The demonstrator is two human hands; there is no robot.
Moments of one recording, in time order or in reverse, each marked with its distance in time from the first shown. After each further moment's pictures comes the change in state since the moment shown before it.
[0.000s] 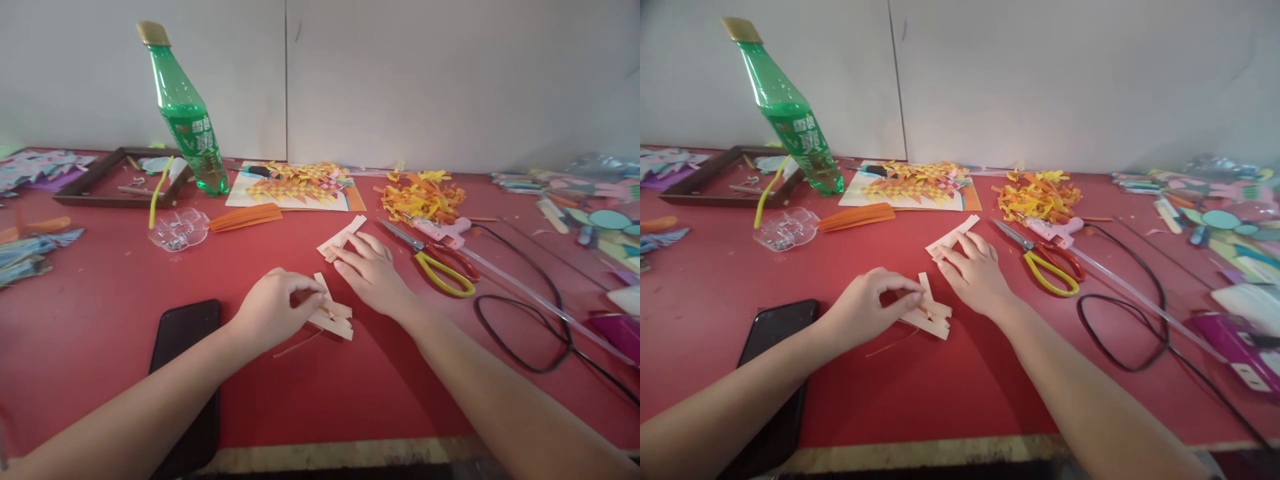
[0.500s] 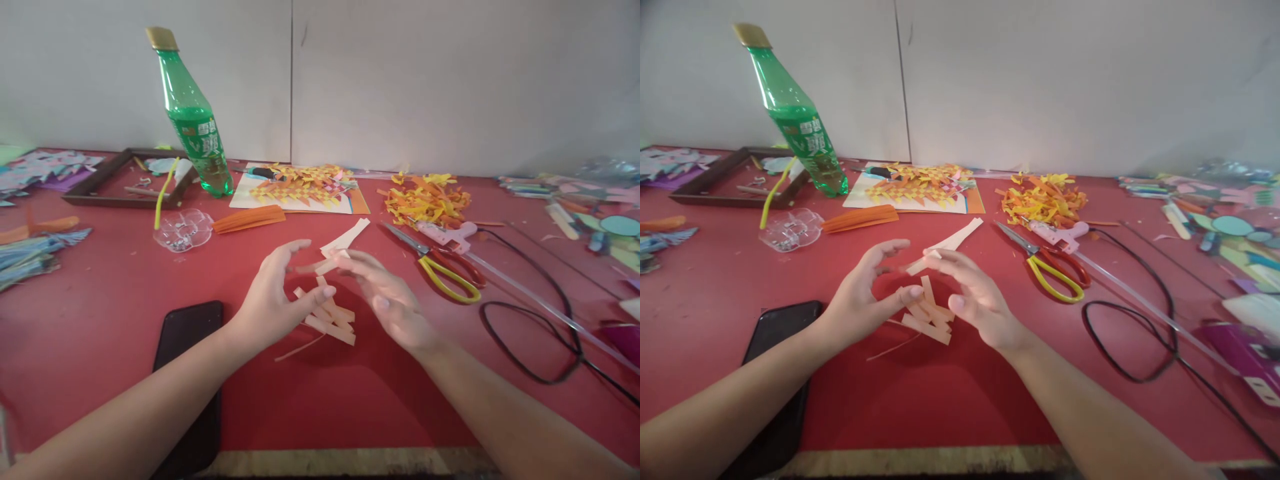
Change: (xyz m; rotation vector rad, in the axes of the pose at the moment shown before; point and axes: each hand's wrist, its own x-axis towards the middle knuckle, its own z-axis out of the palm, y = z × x) left_hand 0.002 0.001 -0.001 -0.252 0.276 -0.023; right_hand -0.023 -0.023 -0.020 1.038 -0.035 -0.158
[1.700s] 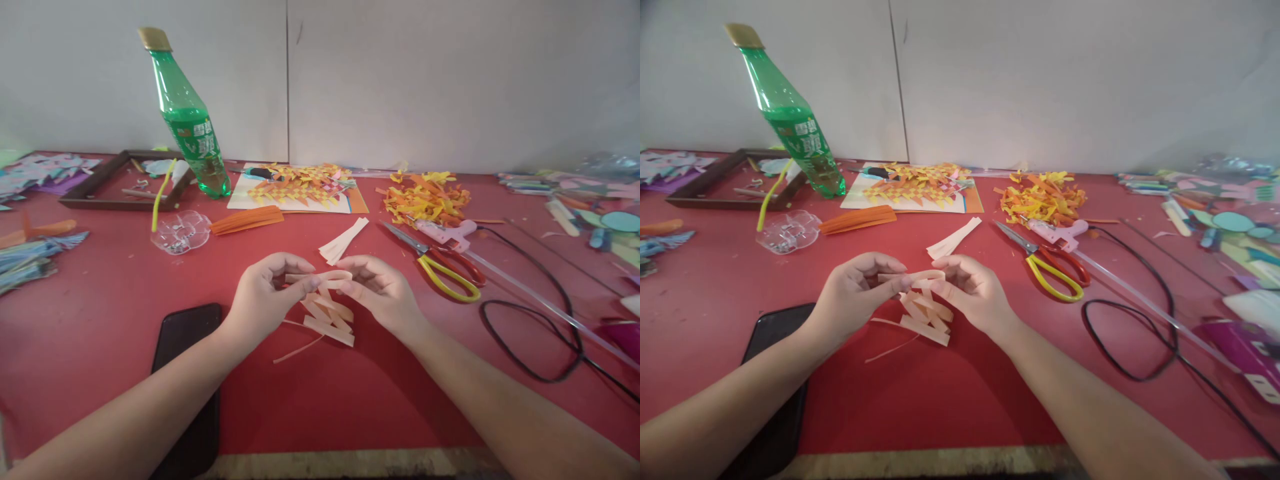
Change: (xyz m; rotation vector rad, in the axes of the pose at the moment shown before) left_hand 0.003 -0.003 -0.001 -0.443 0.001 -0.234; right_hand 0.009 0.002 0.011 0.073 0.226 0.322
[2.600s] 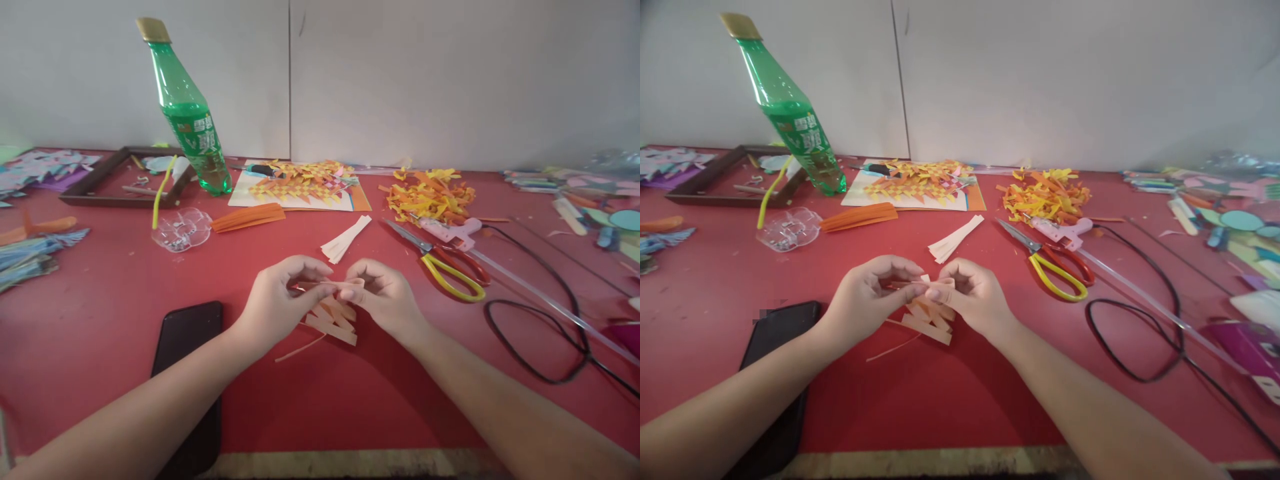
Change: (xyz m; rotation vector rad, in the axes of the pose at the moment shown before) left_hand -0.004 0.002 0.011 0.145 -0.081 0.056; right_hand -0.002 -0.005 0.005 0.016 -0.013 0.066
